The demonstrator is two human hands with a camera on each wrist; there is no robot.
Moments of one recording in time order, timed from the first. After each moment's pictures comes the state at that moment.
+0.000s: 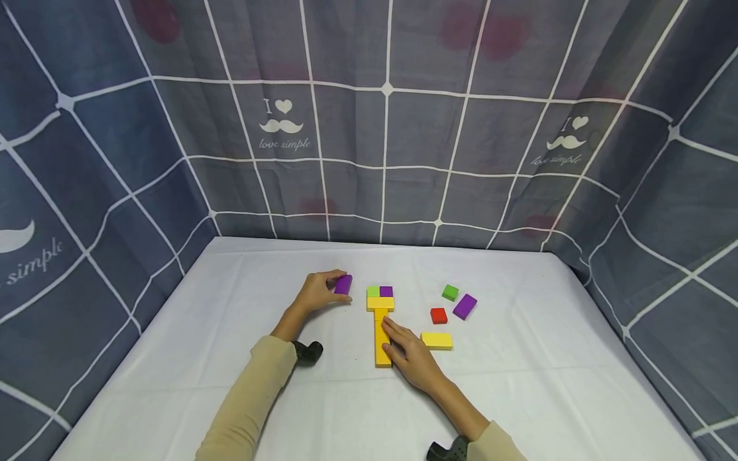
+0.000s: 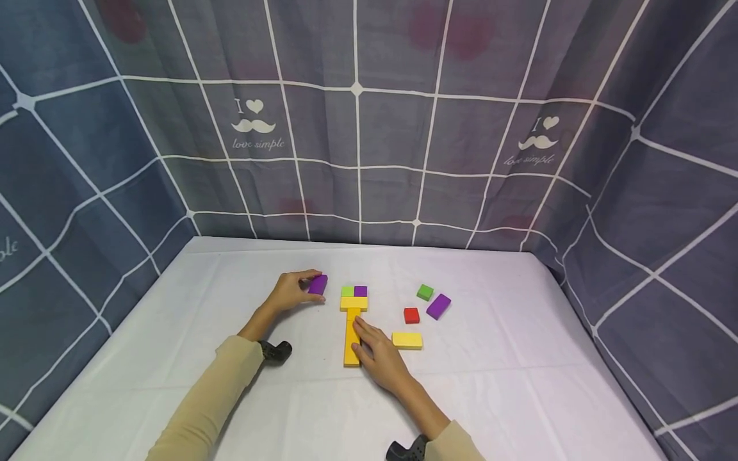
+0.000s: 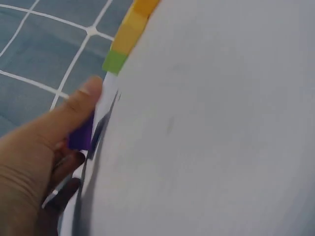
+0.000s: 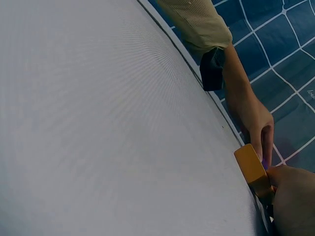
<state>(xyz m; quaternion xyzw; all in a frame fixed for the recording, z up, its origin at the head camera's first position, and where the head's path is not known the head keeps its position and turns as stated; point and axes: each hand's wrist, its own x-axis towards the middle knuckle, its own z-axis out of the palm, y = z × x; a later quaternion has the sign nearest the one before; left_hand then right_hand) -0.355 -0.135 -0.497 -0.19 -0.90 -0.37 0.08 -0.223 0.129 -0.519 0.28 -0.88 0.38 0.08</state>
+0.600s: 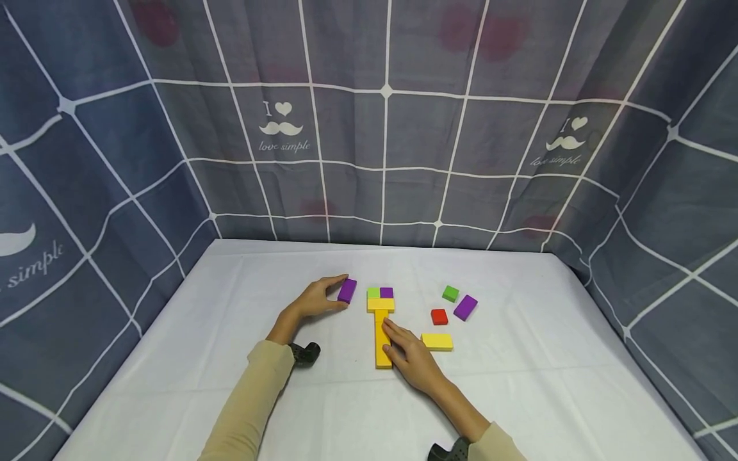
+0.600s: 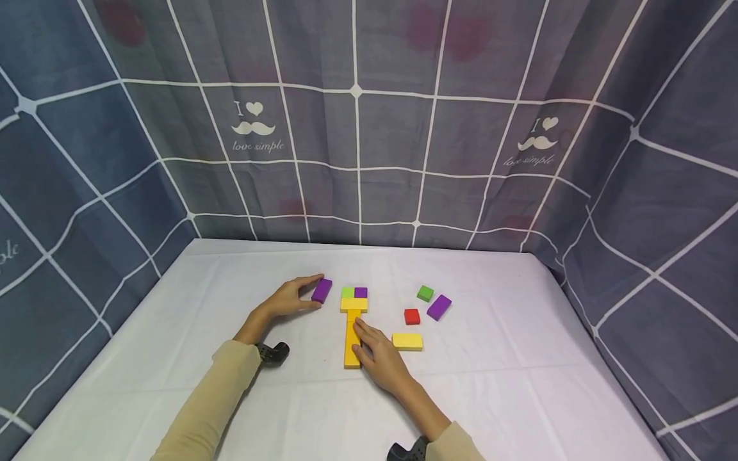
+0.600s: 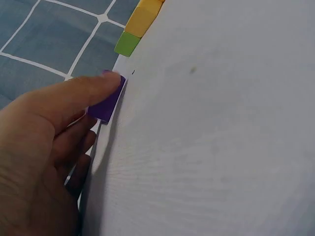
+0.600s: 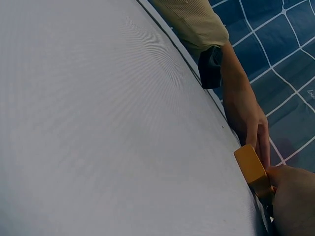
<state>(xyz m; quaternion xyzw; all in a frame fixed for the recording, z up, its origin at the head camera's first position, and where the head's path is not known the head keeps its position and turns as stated) -0.350 -0.143 -0.499 -0.22 -0.90 -0.38 -0.02 -0.225 0.128 -0.521 0.28 -0.88 0.38 0.08</state>
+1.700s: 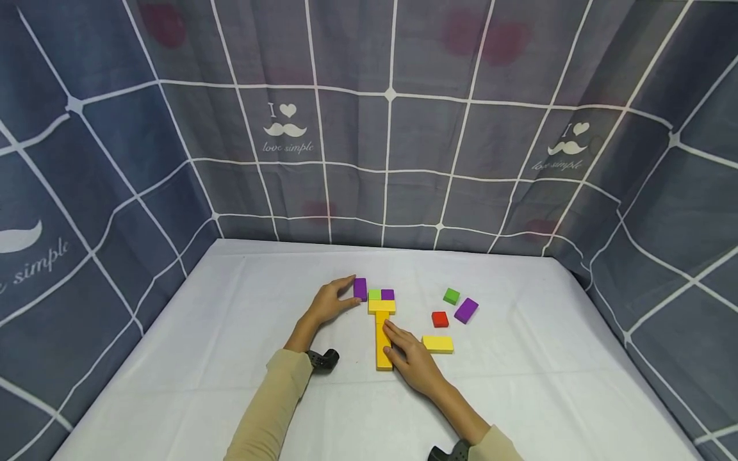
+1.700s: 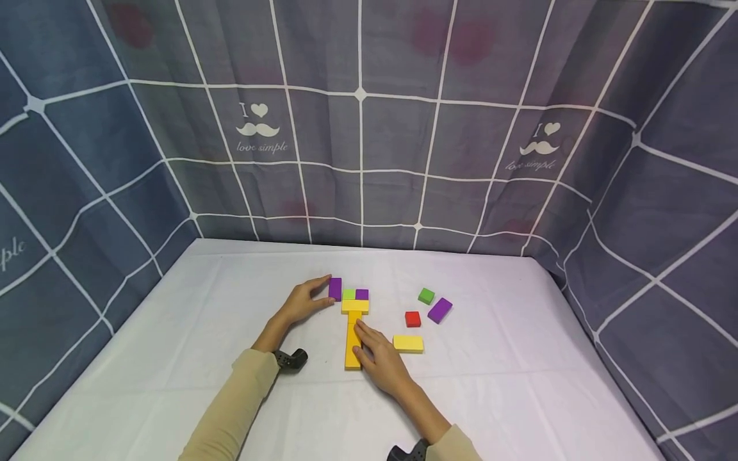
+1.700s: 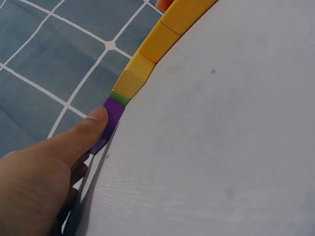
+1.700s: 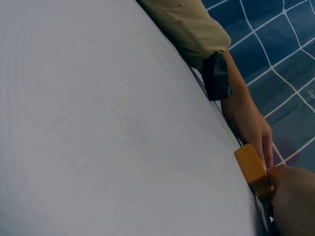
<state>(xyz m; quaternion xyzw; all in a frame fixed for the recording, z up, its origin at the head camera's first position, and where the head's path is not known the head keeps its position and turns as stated) -0.344 -0.113 -0.509 -0.18 -0.90 -0.40 0.05 -0.225 0.128 -0.520 0.29 -0.87 0.38 0.09</state>
